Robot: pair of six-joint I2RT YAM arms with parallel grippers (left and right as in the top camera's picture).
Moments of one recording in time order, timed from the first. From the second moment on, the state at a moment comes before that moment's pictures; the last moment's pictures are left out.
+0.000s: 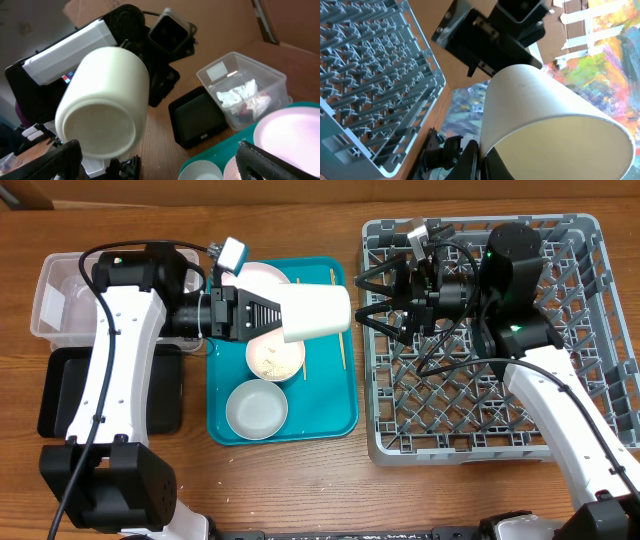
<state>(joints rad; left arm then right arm) 0.00 1.75 1.66 -1.69 1.53 0.56 0.21 1.49 1.18 0.18 -1.34 0.39</state>
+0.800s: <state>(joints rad) -0.01 1.75 1.66 -1.68 1.51 0.55 0.19 1.49 1.18 0.31 -1.46 0.52</state>
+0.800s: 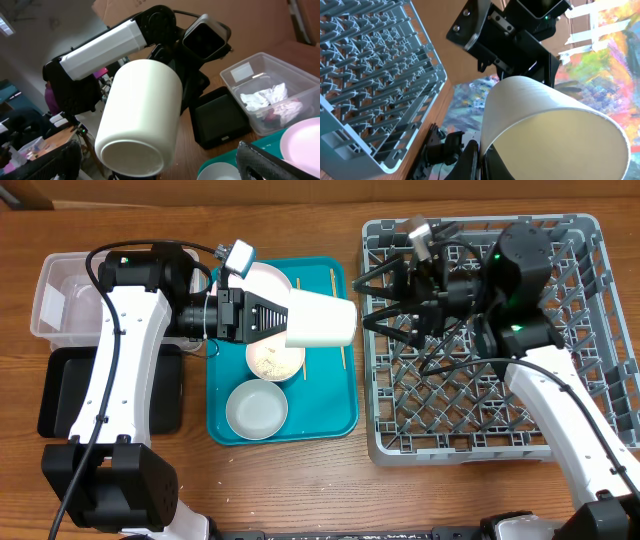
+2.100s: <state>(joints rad) -0.01 1.75 1.66 -1.68 1.51 0.55 0.36 1.49 1.18 0.27 -1.34 0.53</state>
